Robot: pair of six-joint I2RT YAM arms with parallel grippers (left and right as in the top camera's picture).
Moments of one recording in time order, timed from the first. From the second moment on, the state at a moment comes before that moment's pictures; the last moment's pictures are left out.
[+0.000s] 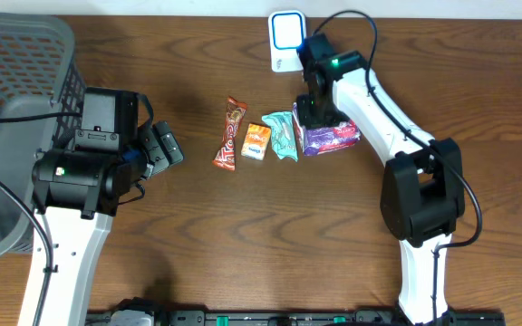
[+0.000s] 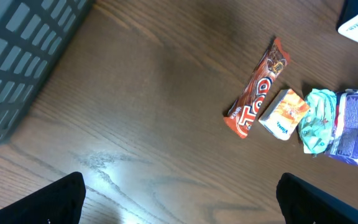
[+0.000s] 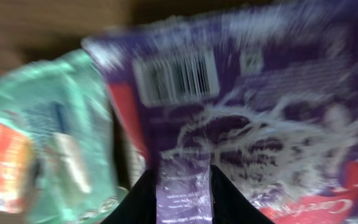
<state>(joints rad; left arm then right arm) -0.13 1.22 1.35 -1.20 -0.10 -0.56 0.39 2.20 1.83 -1.07 0.03 0.31</state>
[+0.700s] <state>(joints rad) -0.13 1.22 1.35 -1.20 -0.10 -0.56 0.43 2.11 1.77 -1.27 0.04 0.31</state>
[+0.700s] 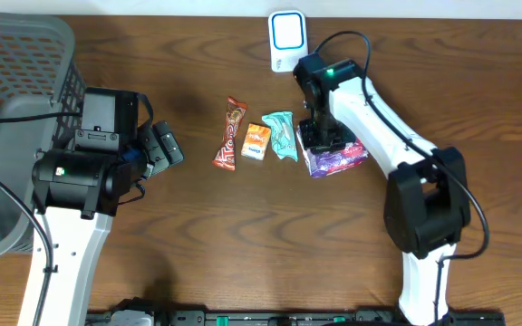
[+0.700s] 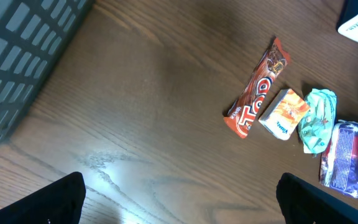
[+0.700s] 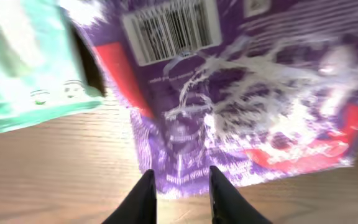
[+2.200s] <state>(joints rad) -0.13 1.22 1.35 -1.20 -0.10 -0.56 -0.03 2.08 1.40 -0.82 -0.62 -0.06</state>
